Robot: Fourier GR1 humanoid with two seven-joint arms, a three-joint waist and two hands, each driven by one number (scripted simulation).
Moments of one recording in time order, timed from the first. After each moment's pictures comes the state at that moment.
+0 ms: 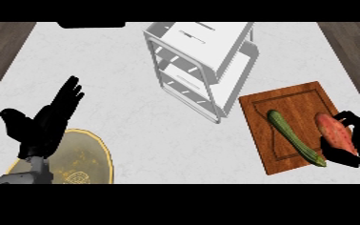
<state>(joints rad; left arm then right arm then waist) -0.04 0.26 0.04 -1.58 0.15 -0.02 0.21 0.06 -0.61 0.06 -1.39 0.80 -0.26 0.24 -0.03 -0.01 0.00</state>
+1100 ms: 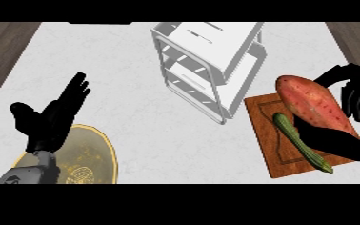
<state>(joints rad) -0.08 0.23 0.03 -1.57 0.12 -0.03 0.22 -0.22 -0.50 0.13 -2.16 0.66 0.00 0.70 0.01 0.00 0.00</state>
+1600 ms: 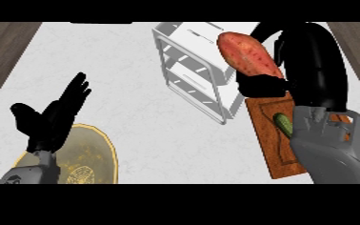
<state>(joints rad) -0.08 0.22 0.04 -1.56 0.12 -0.05 0.21 -0.65 -0.28 0.25 -1.83 0.79 0.05 0.88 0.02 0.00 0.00</state>
